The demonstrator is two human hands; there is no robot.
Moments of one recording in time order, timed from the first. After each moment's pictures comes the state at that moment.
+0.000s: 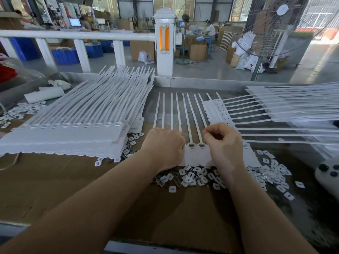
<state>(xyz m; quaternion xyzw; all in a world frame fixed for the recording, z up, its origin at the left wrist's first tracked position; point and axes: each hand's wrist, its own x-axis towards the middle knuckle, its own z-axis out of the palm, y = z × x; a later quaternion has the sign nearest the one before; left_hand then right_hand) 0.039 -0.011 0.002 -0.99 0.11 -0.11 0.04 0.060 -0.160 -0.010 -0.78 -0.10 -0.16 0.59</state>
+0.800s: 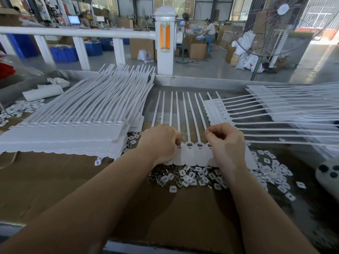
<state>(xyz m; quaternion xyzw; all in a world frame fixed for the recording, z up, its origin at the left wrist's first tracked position) 0.037 -0.005 0.011 -0.99 0.02 -0.05 -0.12 0.064 -0.160 -0.013 -0.79 -0.07 -0.17 0.59</state>
